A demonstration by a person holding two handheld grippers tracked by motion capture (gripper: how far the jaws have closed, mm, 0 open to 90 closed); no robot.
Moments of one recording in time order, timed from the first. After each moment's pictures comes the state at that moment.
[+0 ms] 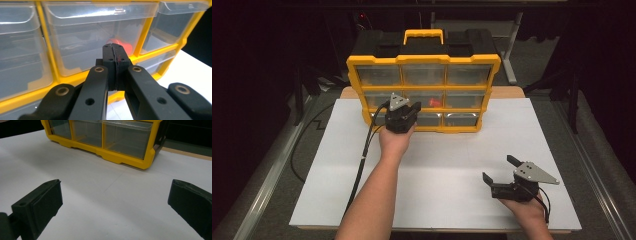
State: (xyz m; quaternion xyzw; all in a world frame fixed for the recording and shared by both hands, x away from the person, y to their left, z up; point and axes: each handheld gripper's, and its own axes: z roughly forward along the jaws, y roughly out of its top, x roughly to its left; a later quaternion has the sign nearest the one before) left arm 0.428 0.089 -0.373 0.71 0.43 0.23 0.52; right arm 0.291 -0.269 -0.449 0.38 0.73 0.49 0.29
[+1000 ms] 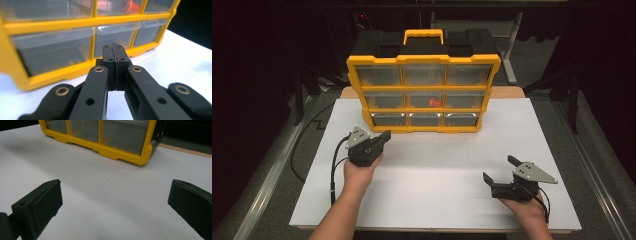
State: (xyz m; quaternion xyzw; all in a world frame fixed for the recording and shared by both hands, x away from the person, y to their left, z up) left arm 0.351 0.186 -0.422 0.70 0.41 0.21 0.54; right arm 0.293 -0.270 -0.452 0.38 0.73 0.48 0.29
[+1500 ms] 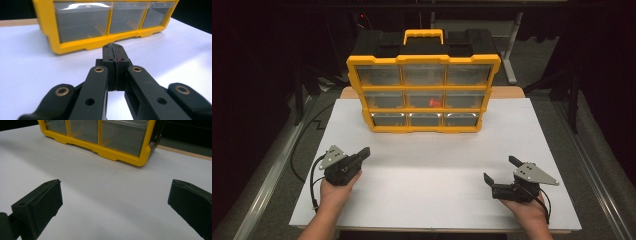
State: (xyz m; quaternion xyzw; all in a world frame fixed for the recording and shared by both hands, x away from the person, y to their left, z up) left arm 0.308 0.239 -0.444 0.71 0.43 0.21 0.52; right arm 0.289 -0.270 -0.448 0.38 0.73 0.48 0.30
